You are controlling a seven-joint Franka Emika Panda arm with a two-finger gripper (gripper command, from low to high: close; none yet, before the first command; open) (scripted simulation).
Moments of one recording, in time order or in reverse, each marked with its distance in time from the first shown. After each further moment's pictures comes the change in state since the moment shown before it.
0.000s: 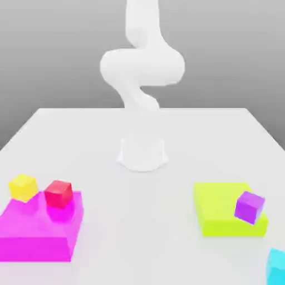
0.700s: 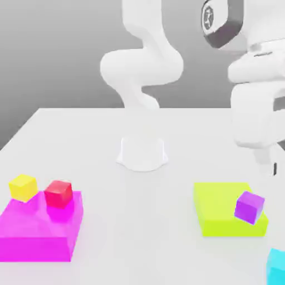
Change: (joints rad) arm 0.252 0.768 0.112 0.068 -0.038 0.190 -0.411
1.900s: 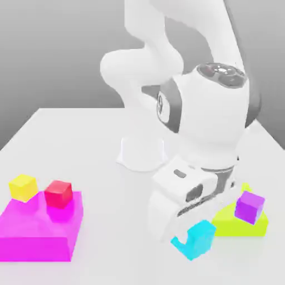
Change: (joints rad) arm -0.179 -0.001 -0.225 -0.219 -0.052 -0.010 0.143
